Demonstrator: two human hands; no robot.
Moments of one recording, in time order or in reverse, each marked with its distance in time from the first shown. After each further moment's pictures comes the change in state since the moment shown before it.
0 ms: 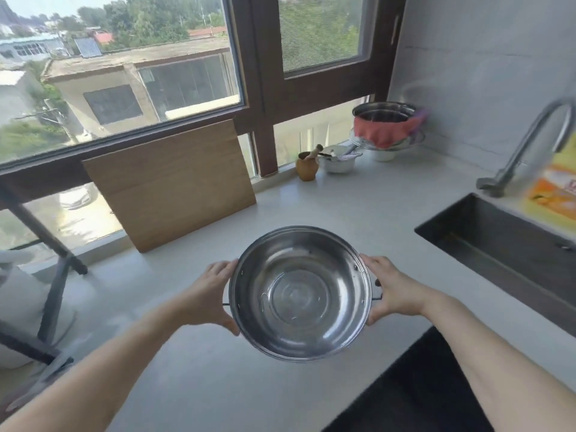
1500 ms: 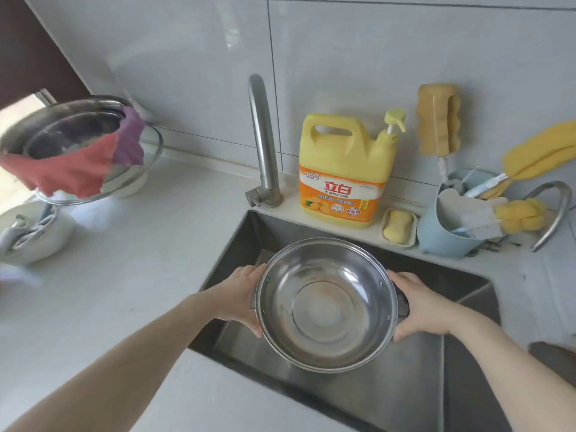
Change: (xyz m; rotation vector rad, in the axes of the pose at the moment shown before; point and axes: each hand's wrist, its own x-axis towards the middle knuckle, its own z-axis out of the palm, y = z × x) left_hand 0.570 0.447 0.190 0.207 -0.564 0.491; right_hand -0.127 0.477 -0.289 0.222 0.254 0.669
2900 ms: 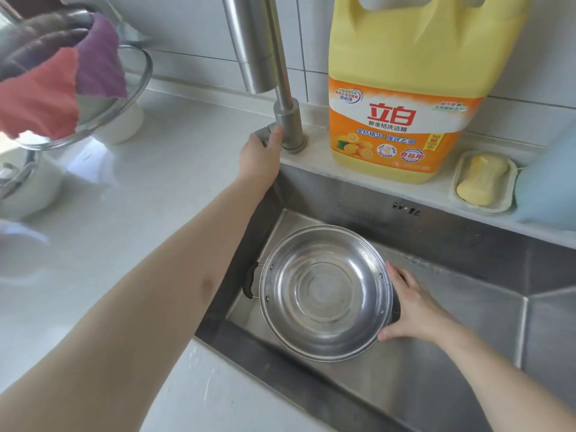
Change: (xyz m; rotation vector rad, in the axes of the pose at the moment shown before) left_hand 0.142 0.002 -0.070 -0.690 0.810 -0.412; right_hand 0.121 0.058 0.127 -0.060 0.017 -0.011
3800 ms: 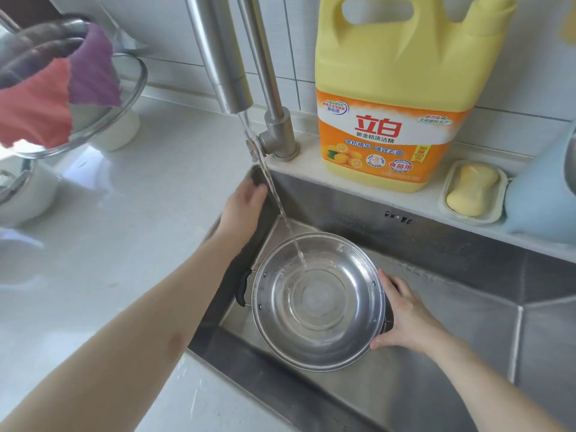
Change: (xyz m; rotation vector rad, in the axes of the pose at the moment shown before) left_hand -0.028 -0.069 0.002 0.020 -0.095 0.032; right_hand 0.005 0.011 0.005 0.024 0.010 -0.032
